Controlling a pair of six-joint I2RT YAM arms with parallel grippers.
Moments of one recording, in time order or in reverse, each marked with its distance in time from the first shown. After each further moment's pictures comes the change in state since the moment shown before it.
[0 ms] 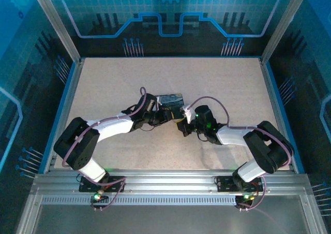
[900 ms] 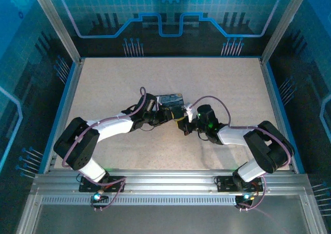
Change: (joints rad) left arm 0.000 -0.001 0.000 0.000 0.000 -0.002; right arm -0.028 0.000 -0.016 0.060 -0.056 0.019
